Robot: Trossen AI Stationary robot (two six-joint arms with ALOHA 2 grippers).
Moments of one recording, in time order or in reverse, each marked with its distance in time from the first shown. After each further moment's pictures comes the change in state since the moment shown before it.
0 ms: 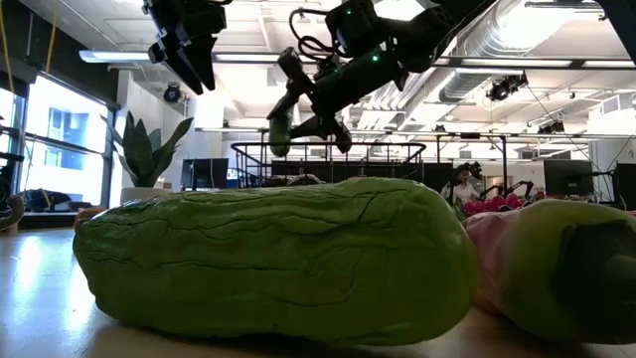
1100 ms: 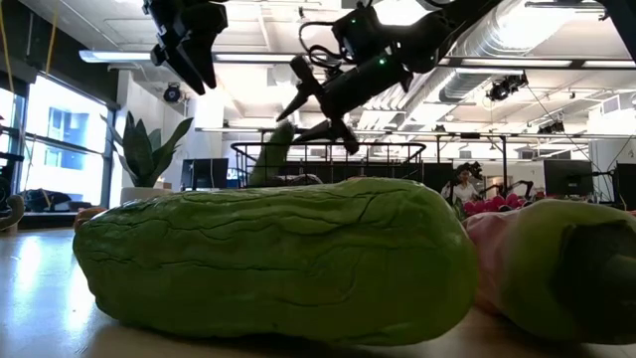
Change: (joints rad) left arm 0.000 0.000 0.000 -0.001 0.081 0.007; right arm -0.078 -0.030 -0.002 -0.069 -0.111 0.081
